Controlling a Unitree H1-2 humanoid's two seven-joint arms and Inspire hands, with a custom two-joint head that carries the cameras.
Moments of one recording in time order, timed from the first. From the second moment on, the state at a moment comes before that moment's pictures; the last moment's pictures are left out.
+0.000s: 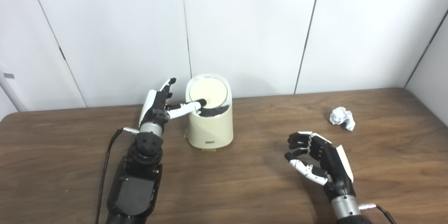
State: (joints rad) left arm -0.59 0.04 -0.06 0.21 0.37 0.47 0.00; right arm -0.03 -0.08 -0.04 -0.02 -0.12 -0.17 -0.05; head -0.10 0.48
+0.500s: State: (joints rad) left arm -0.66 0.03 -0.08 0.28 0.47 0.47 -0.01; right arm -0.03 -0.08 -0.03 -0.02 -0.12 -0.18 -0.05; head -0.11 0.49
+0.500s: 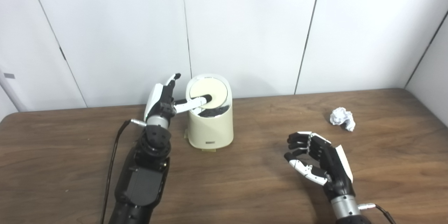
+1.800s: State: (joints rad) left arm -0.66 0.14 -0.26 0.16 0.83 0.45 -0.08; right arm -0.03 -0.09 -0.02 -0.02 -0.13 -0.17 -0.07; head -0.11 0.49
